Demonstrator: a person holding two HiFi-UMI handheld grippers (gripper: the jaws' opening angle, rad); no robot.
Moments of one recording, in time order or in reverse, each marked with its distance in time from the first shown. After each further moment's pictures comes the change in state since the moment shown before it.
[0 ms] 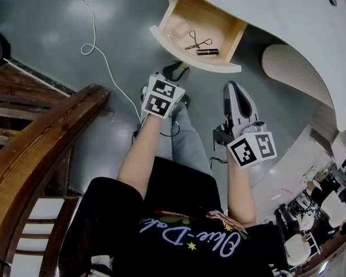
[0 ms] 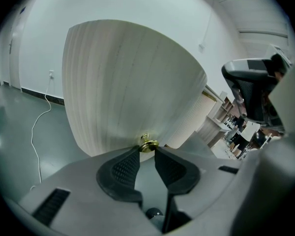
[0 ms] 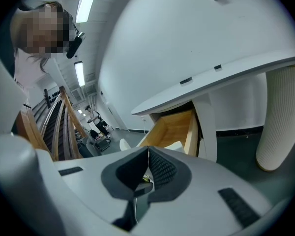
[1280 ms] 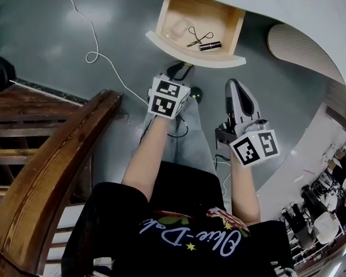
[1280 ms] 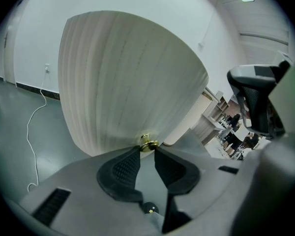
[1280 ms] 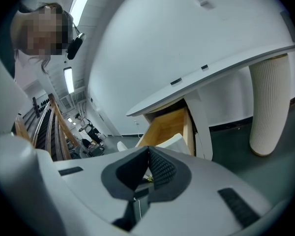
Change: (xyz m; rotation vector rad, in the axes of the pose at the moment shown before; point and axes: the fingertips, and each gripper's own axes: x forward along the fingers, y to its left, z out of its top) left arm -0.007 -0.003 -0.003 -0.019 0.046 -0.066; right arm -0.006 0.014 -0.013 0.107 -0.050 -0.097
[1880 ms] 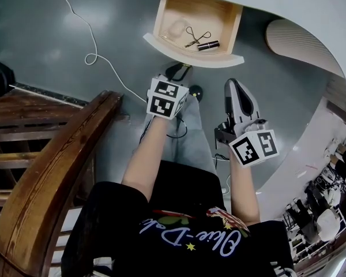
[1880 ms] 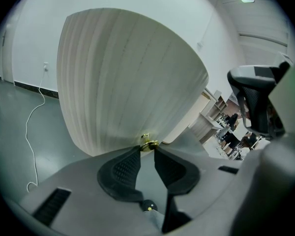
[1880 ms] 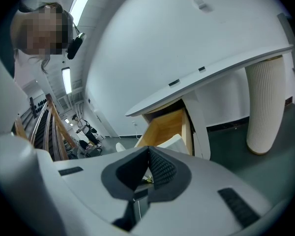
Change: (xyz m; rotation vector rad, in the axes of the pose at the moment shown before) left arm -0.002 -0.002 -0.001 0.000 0.023 -0.017; right arm -0.004 0.000 0.003 0.013 -0.013 -0.029
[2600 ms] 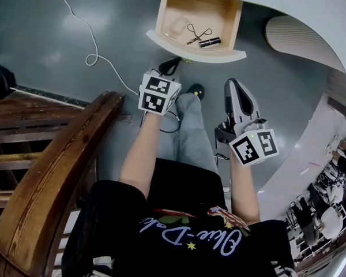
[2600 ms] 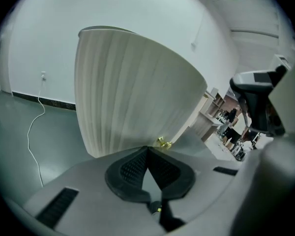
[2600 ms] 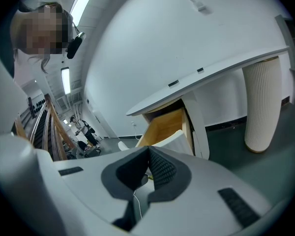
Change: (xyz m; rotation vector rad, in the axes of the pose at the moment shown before) left arm -0.018 0.024 0.006 0.077 -0.037 0.003; right arm -0.009 0.009 -0.010 0.004 -0.012 -0.017
